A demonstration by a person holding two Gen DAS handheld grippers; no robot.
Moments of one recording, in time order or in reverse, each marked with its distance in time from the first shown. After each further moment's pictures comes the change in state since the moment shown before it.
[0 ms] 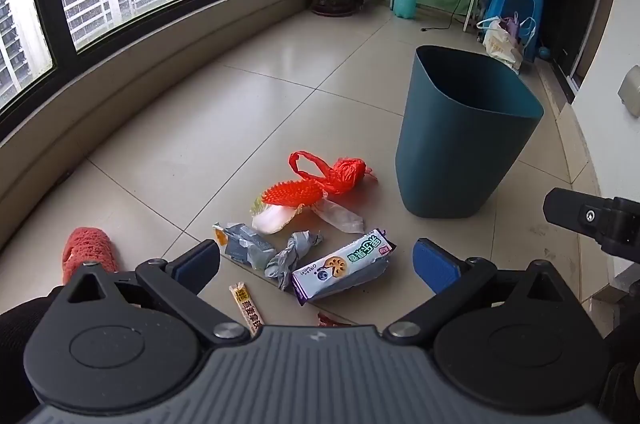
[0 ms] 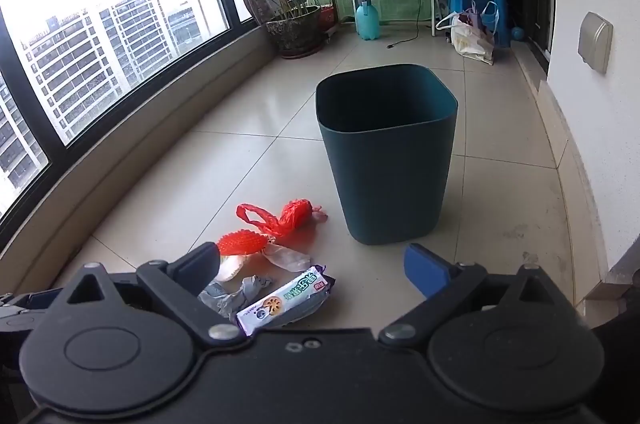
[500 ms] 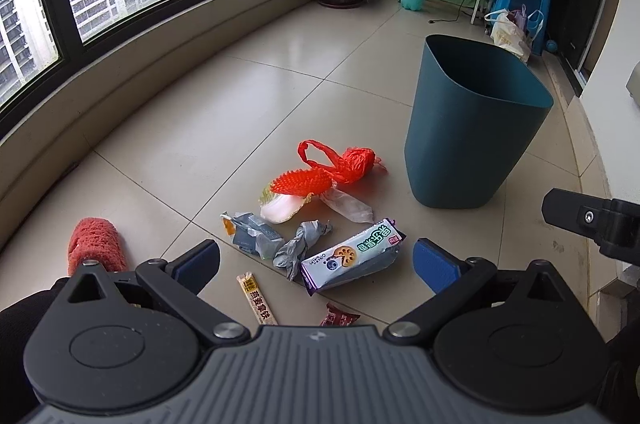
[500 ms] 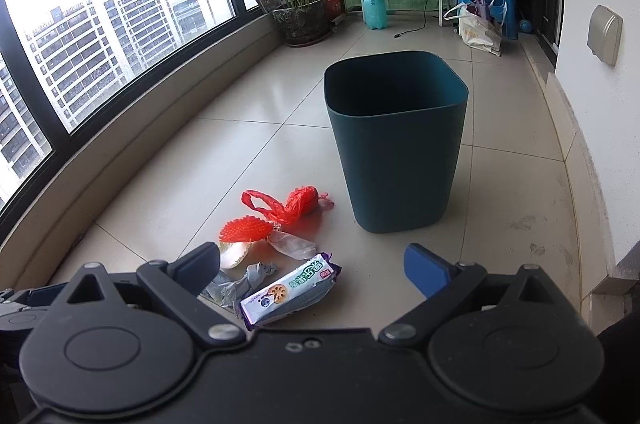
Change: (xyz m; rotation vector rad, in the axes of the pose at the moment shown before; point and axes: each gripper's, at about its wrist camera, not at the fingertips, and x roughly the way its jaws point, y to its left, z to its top) left arm 0.003 0.009 -0.007 -0.010 0.034 0.014; right arm -0.001 0.001 -0.006 -0.016 0.028 0.010
